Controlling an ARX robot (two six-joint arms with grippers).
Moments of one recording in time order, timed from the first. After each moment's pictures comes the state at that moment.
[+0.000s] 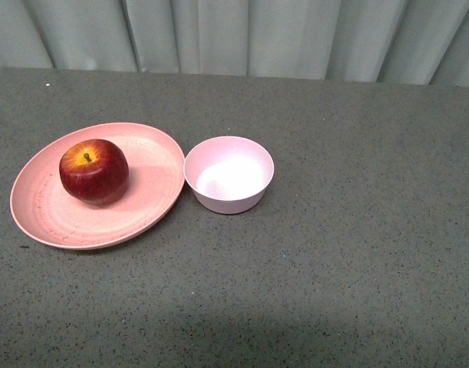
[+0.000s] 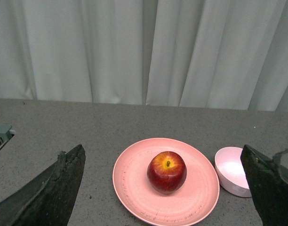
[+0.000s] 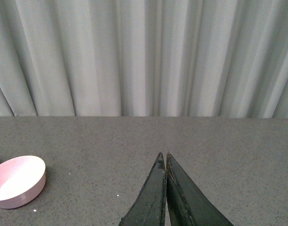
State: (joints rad) left arm 0.00 0.00 0.02 0.00 0.00 0.00; right arm 0.00 0.01 0.01 0.01 0.00 -0.01
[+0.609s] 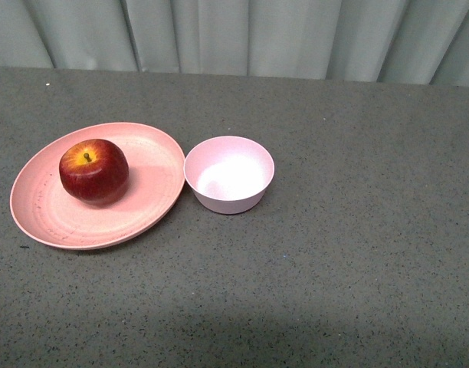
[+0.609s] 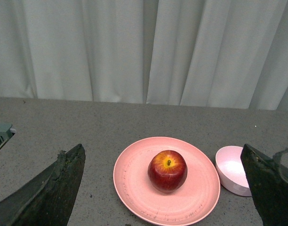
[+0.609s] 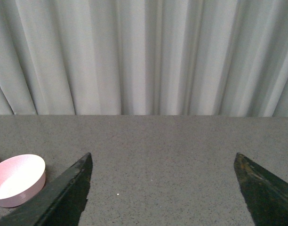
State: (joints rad) left arm 0.00 0.00 0.02 0.00 0.00 0.00; right arm 0.00 0.00 0.01 0.00 0.00 -0.01
